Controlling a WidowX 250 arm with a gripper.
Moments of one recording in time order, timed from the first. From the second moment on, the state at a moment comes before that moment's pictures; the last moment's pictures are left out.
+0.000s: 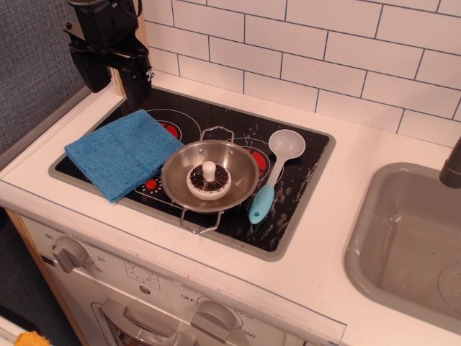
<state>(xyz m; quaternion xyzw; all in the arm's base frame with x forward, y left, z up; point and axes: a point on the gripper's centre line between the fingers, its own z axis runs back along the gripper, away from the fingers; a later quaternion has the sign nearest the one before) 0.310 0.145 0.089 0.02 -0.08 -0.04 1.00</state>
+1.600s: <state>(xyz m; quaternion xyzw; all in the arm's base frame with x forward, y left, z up) 0.299 0.022 0.029 0.01 -0.02 -0.22 0.98</state>
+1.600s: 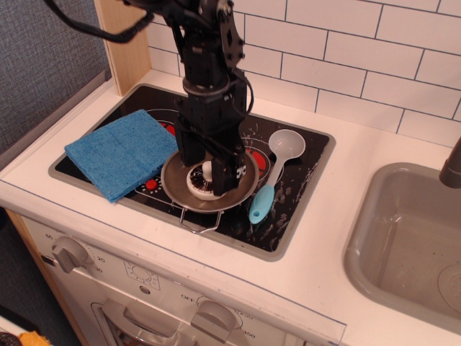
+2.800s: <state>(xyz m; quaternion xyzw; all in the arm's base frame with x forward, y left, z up) 0.302 0.080 0.080 0.01 -0.09 -0.11 0.99</state>
